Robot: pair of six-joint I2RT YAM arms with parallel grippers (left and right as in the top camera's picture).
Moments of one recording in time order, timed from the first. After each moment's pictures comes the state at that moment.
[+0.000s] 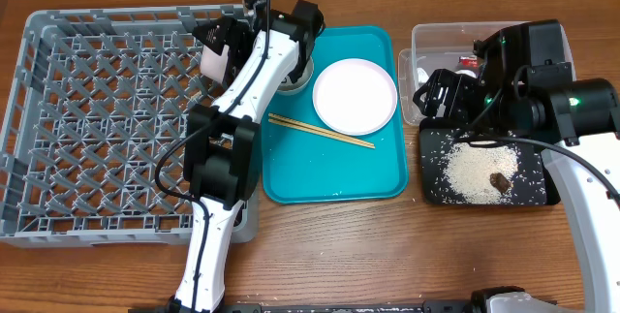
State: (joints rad) left arm -0.37 2.44 2.16 -1.29 -1.39 -0.33; right arm 0.13 1.40 1.50 -1.19 -0.32 0.44
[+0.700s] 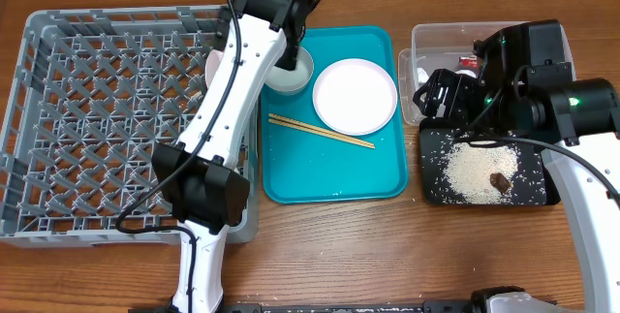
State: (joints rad) left arm -0.40 2.22 2.39 -1.49 -0.49 -0.22; right arm 0.13 1.40 1.50 -1.19 -0.32 0.44
